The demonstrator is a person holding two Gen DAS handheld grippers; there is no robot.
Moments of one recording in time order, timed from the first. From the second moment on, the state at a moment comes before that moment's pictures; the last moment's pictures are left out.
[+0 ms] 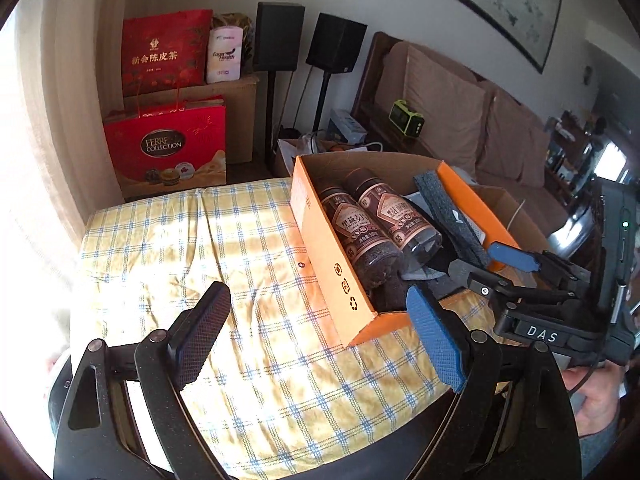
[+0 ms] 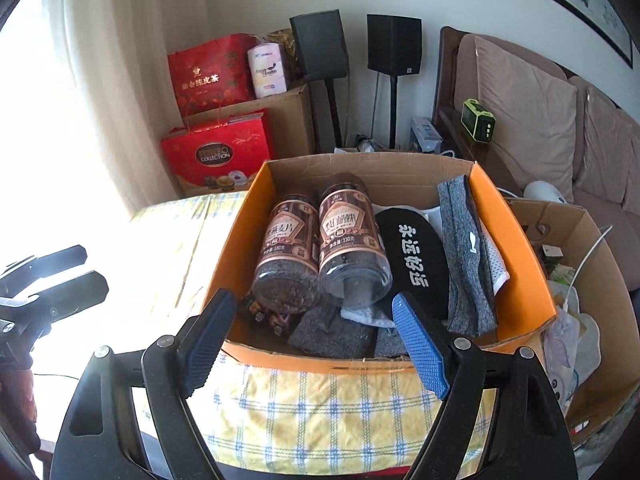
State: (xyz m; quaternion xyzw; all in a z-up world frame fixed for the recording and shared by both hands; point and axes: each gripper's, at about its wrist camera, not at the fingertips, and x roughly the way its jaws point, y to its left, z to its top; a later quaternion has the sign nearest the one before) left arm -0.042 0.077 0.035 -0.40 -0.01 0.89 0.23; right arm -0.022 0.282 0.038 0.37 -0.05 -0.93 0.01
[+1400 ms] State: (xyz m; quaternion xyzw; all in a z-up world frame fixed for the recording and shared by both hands) left arm 0.038 0.022 0.016 -0.38 -0.03 0.92 0.13; right arm 0.068 0.251 0.043 0.33 -0.03 -0.94 -0.06
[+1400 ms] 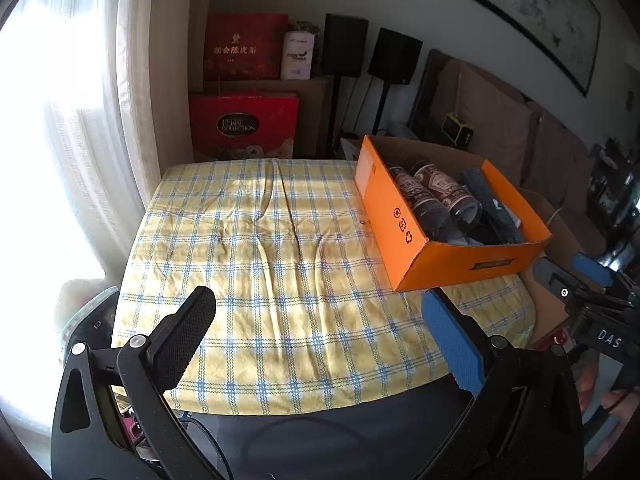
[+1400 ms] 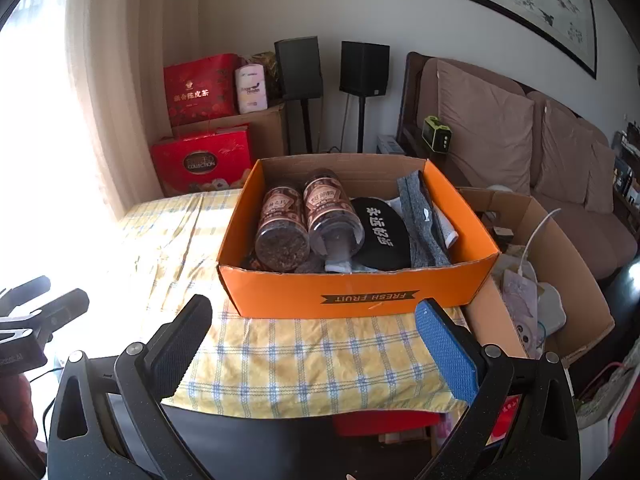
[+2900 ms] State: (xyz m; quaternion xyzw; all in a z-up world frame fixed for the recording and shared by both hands) left arm 0.045 0.014 0.025 -0.37 -0.04 0.92 0.13; right arm 0.069 0.247 0.042 0.33 -0.03 -0.94 -0.07
